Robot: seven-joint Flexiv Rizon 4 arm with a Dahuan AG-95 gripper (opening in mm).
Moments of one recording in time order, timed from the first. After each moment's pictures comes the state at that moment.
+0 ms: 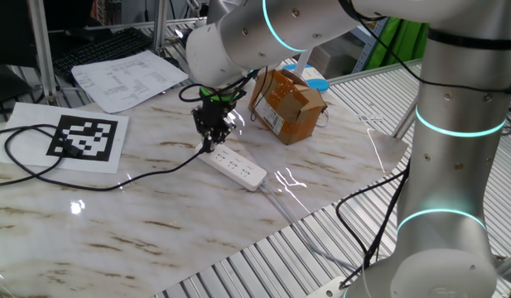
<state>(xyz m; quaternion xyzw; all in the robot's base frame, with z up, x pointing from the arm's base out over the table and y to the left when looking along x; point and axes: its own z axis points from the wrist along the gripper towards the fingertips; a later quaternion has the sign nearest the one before) 0.576 0.018 0.059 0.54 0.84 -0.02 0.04</state>
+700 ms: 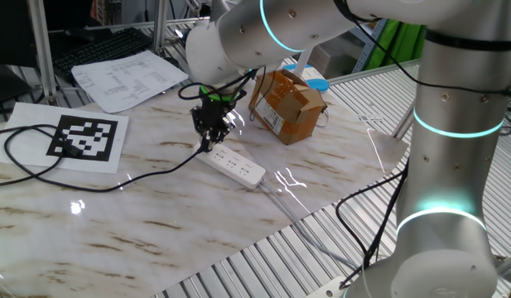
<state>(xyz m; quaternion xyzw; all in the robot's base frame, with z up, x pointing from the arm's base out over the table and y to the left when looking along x) 0.580 0.020 0.060 0.53 0.85 0.01 0.02</state>
